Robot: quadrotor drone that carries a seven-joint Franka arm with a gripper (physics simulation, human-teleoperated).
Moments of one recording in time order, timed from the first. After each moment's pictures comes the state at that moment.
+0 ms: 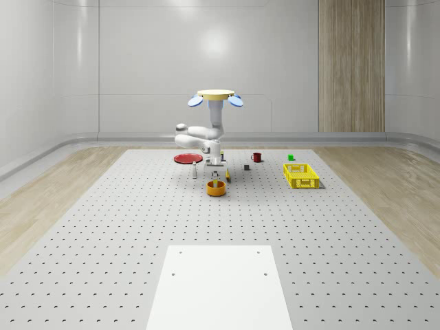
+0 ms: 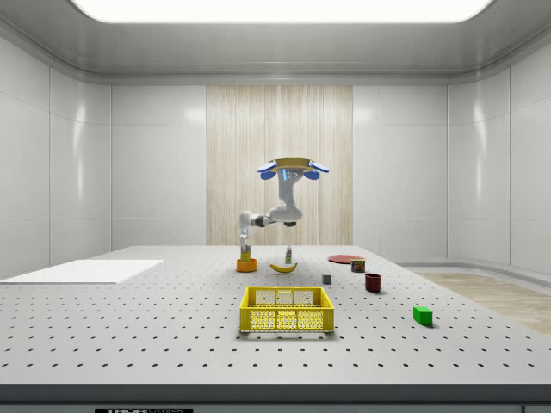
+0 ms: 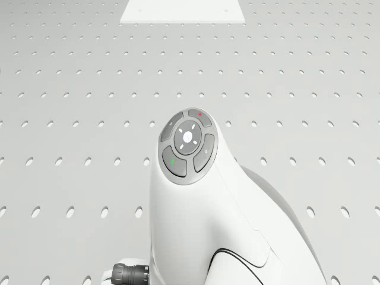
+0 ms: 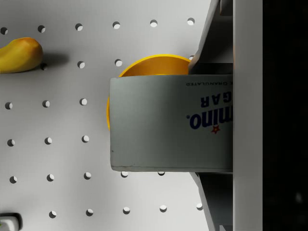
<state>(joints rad) -1.18 -1.55 1.37 -2.87 -1.78 1.60 1.75</state>
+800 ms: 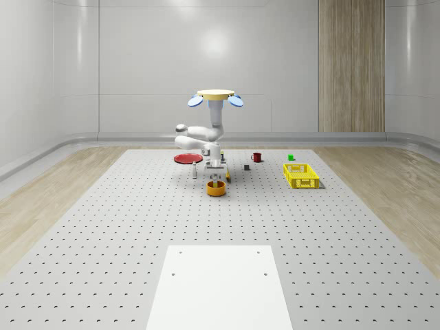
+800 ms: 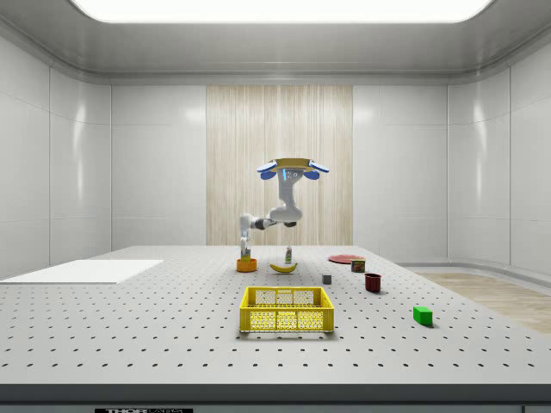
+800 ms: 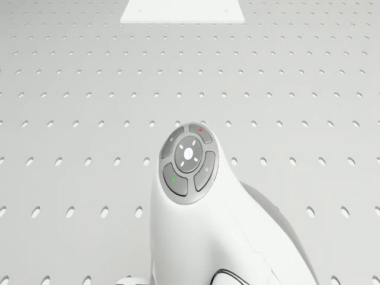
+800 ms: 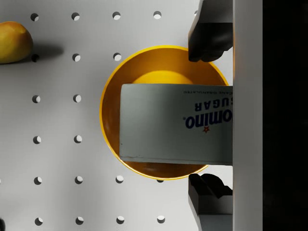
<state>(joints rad) -1.19 -1.56 1.31 -2.86 -1.83 1.63 1.71</state>
